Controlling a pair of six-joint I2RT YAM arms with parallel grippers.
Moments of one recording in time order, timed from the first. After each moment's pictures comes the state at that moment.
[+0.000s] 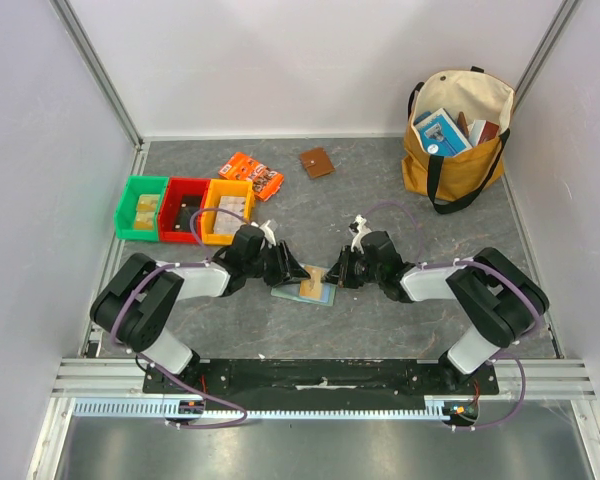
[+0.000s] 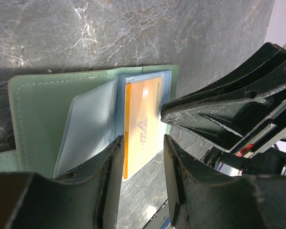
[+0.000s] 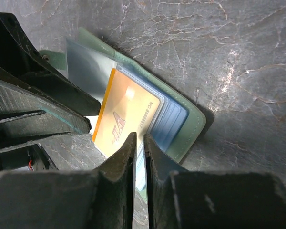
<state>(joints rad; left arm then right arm) -0.55 1.57 0.57 0.30 0.44 -0.88 0.63 1.62 0.54 0.44 -0.33 0.73</state>
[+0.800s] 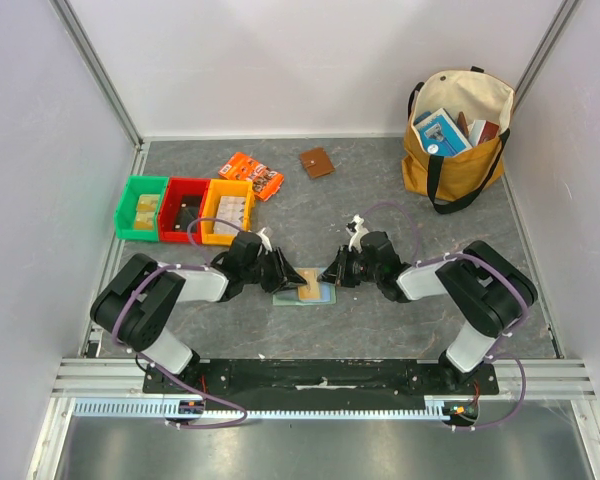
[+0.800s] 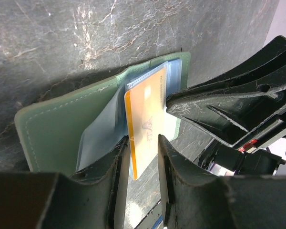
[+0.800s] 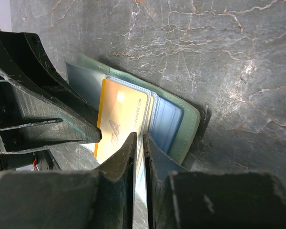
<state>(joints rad) -0.55 1.58 0.51 0.36 0.45 -0.97 0.62 1.69 0.54 0.56 -0.38 0.74</state>
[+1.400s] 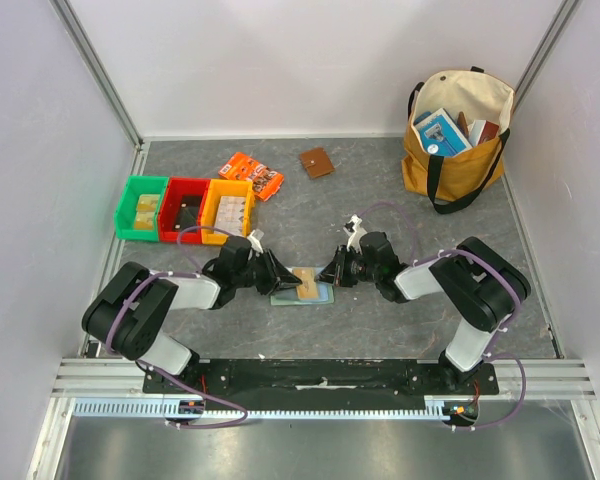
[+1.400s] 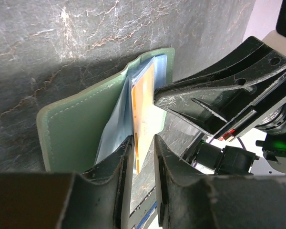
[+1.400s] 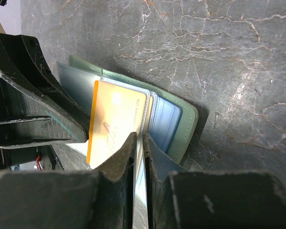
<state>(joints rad) -0.51 1.51 0.42 0.44 0.48 -1.05 0.62 1.74 0.54 0.65 -0.41 0.74</state>
